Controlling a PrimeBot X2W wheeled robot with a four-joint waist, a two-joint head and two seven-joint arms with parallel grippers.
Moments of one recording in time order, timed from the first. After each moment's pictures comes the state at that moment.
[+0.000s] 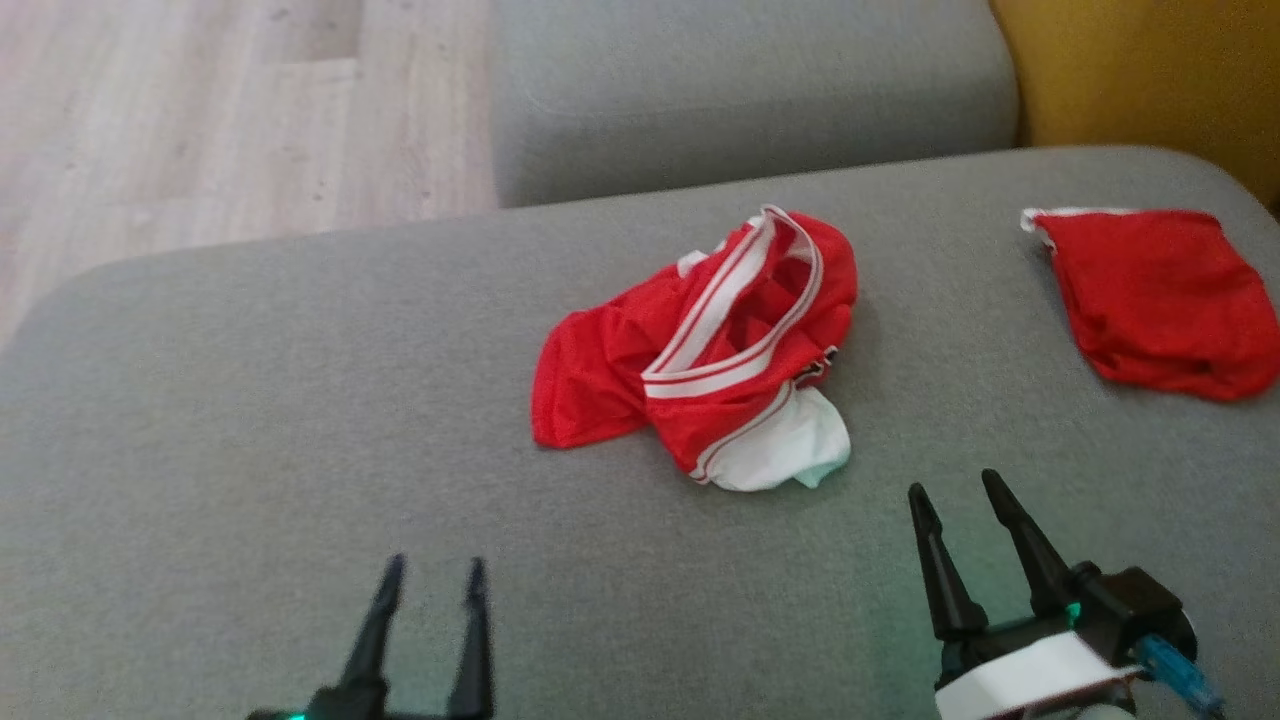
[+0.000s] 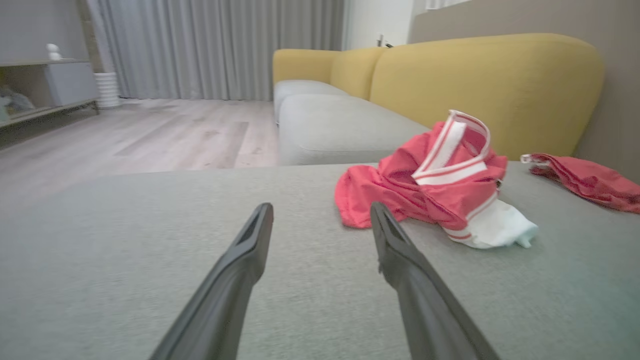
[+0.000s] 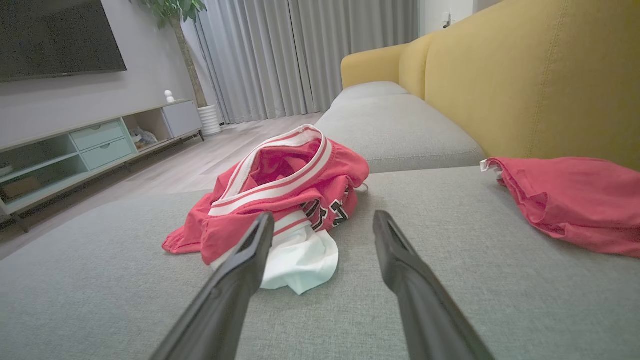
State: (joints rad) left arm 0.18 0.06 -0.26 0.13 -0.15 0.06 -0.25; right arm 0.09 -0.11 0.19 0.20 0.21 0.12 -0.26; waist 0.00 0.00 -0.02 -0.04
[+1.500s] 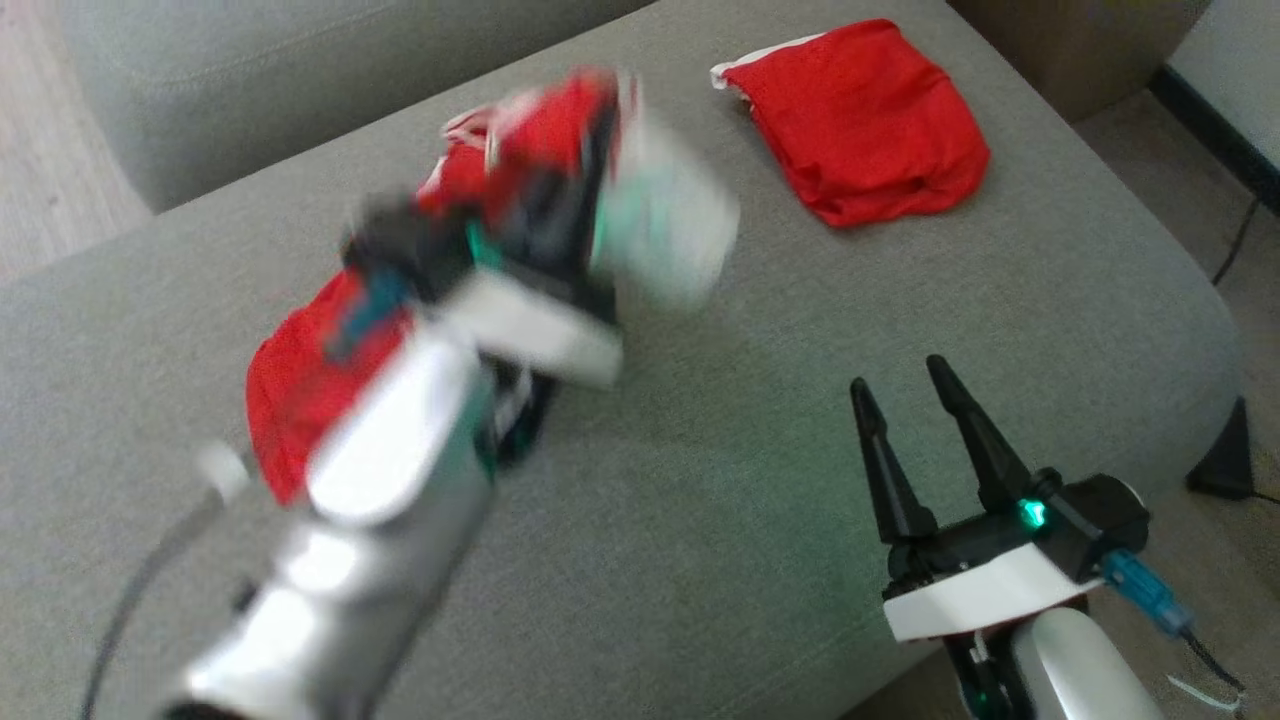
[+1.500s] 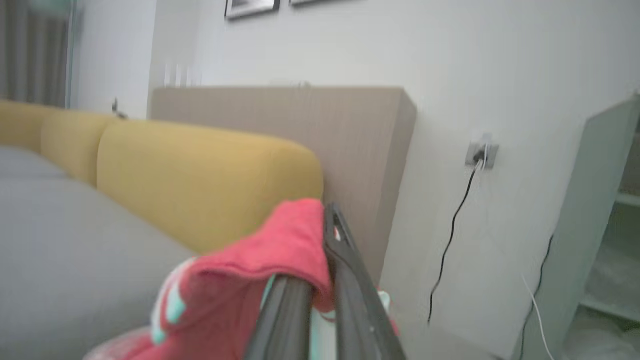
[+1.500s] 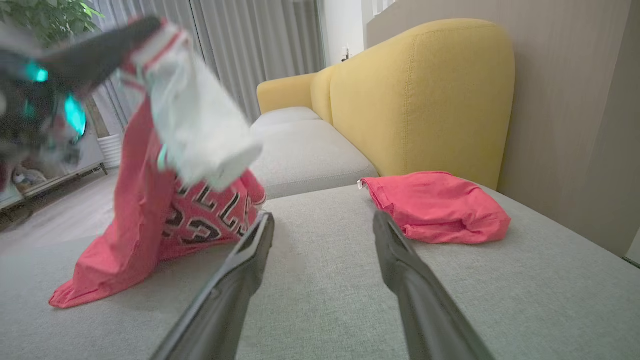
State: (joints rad) left arm -0.67 0.05 -0.58 0.45 -0.50 -0.11 -0.25; right arm -0.06 -0.09 0.27 0.14 0.21 0.12 -0.26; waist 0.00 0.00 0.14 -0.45
